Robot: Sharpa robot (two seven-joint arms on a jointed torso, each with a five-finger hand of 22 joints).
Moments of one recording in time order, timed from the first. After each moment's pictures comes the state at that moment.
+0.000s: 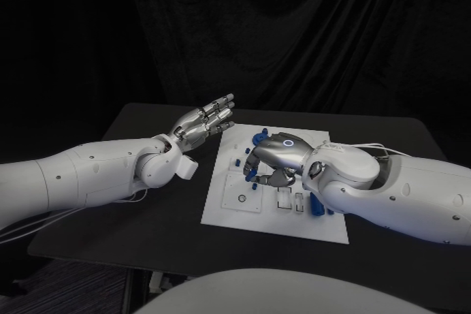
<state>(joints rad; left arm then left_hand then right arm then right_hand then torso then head) 1.15 -0.83 -0.21 1.33 -0.12 0.07 0.65 1.29 0.15 -0.18 0.29 0.41 0.14 -0.05 0.05 0.03 0.02 0.10 0.16 0.03 0.01 0.18 0.00 0.00 0.16 0.04 0.29 0.03 0.04 1.26 -0.60 -0.25 1.62 -1.71 -0.29 -0.03 1.45 -0.11 0.36 0.11 0.19 1.12 0.09 0.15 0.17 1.18 0.04 0.18 0.18 1.44 -0.04 1.37 1.21 0.08 1.38 0.08 1.20 1.31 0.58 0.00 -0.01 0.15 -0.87</state>
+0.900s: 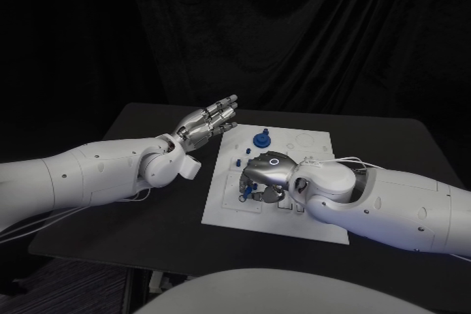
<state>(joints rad) 1.14 -0.82 -0.21 1.32 -0.12 0.07 0.65 1.28 0.17 -0.18 0.29 0.43 0.14 -0.04 0.05 0.03 0.02 0.10 0.16 0.03 0.01 0.19 0.00 0.00 0.16 0.04 0.29 0.03 0.04 1.18 -0.52 -0.25 1.53 -1.79 -0.21 -0.03 1.45 -0.11 0.37 0.10 0.19 1.11 0.09 0.14 0.19 1.19 0.05 0.17 0.18 1.43 -0.03 1.37 1.20 0.08 1.38 0.08 1.20 1.31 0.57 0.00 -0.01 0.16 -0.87</state>
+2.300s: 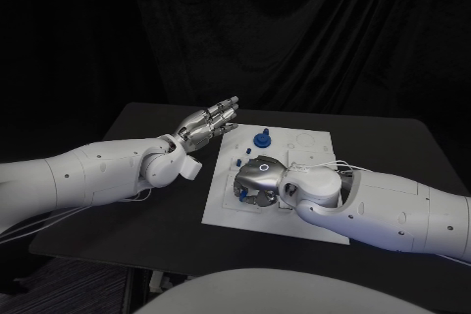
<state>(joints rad) 1.14 -0.81 -0.21 1.30 -0.12 0.08 0.64 1.27 0.19 -0.18 0.29 0.44 0.14 -0.03 0.05 0.03 0.02 0.10 0.16 0.03 0.01 0.19 0.00 0.00 0.16 0.04 0.29 0.03 0.04 1.15 -0.46 -0.24 1.48 -1.88 -0.19 -0.02 1.46 -0.12 0.37 0.09 0.18 1.11 0.09 0.13 0.20 1.21 0.04 0.17 0.18 1.43 -0.03 1.37 1.20 0.08 1.38 0.08 1.20 1.31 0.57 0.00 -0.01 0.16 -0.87</state>
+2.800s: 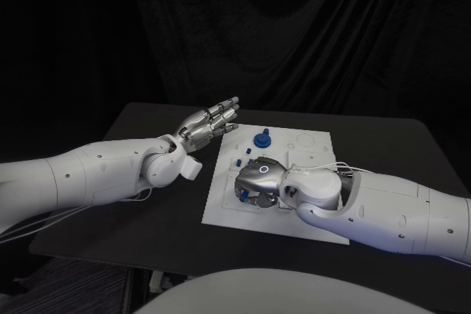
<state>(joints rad) 1.14 -0.81 -0.21 1.30 -0.12 0.09 0.64 1.27 0.19 -0.18 0.29 0.45 0.14 -0.03 0.05 0.03 0.02 0.10 0.16 0.03 0.01 0.19 0.00 0.00 0.16 0.04 0.29 0.03 0.04 1.15 -0.46 -0.25 1.48 -1.93 -0.19 -0.03 1.47 -0.12 0.37 0.08 0.19 1.11 0.09 0.13 0.20 1.21 0.04 0.17 0.19 1.43 -0.04 1.36 1.19 0.08 1.38 0.08 1.20 1.31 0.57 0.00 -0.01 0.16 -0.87</state>
